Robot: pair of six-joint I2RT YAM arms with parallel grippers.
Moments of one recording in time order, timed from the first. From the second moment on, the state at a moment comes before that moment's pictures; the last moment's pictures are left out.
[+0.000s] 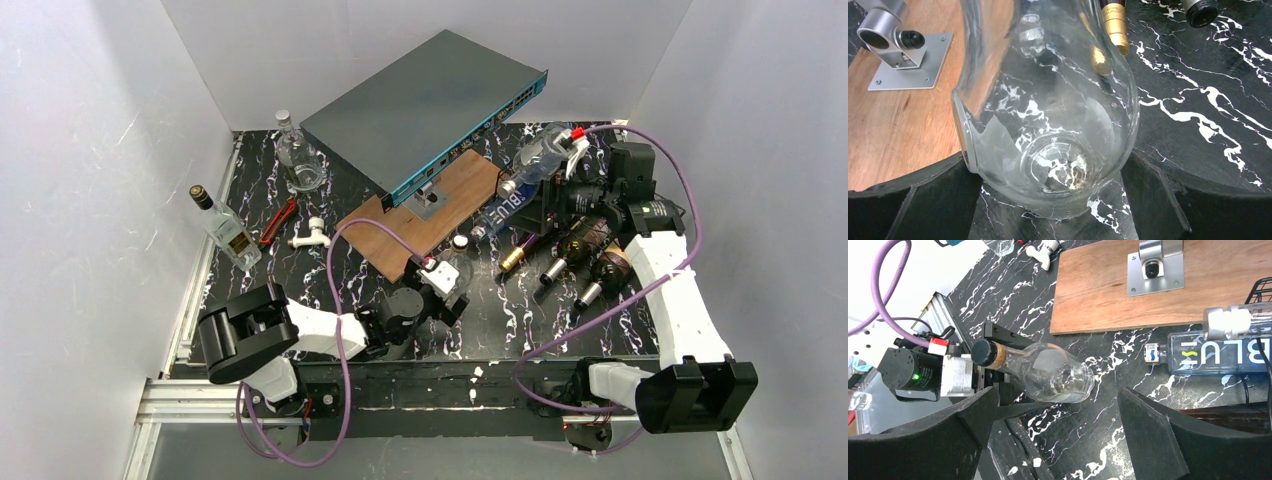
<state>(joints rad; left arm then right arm) -1.16 1.54 0.49 0.82 -0.46 0.05 0.09 1.19 1.21 -0.64 -0.96 -0.02</state>
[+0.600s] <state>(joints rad) -1.12 1.38 0.42 0.72 -0.35 -0.14 0.02 1.08 1.08 -0.58 -1.03 0.00</state>
